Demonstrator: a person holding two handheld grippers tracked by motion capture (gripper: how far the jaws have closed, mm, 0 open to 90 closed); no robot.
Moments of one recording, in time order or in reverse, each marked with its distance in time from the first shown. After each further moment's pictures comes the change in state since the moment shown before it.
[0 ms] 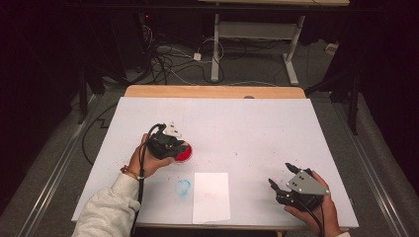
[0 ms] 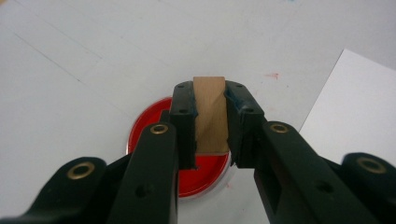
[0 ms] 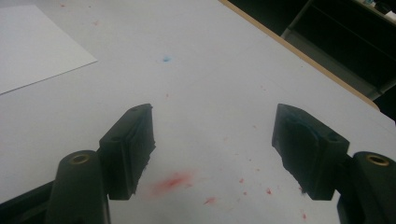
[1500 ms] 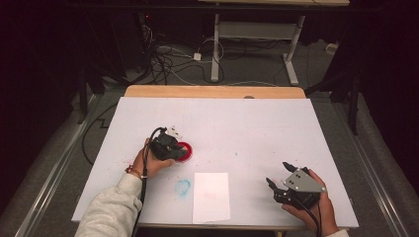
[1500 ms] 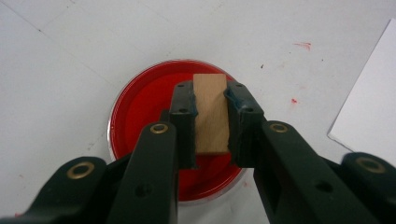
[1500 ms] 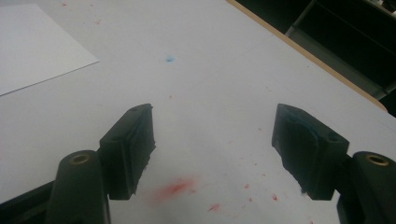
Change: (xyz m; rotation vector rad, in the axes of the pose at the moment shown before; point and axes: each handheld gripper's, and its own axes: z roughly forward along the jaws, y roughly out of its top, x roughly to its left) left arm 0.017 -0.016 0.031 0.051 -0.055 -0.080; right arm 0.002 0.003 0.007 0.008 0.011 -0.004
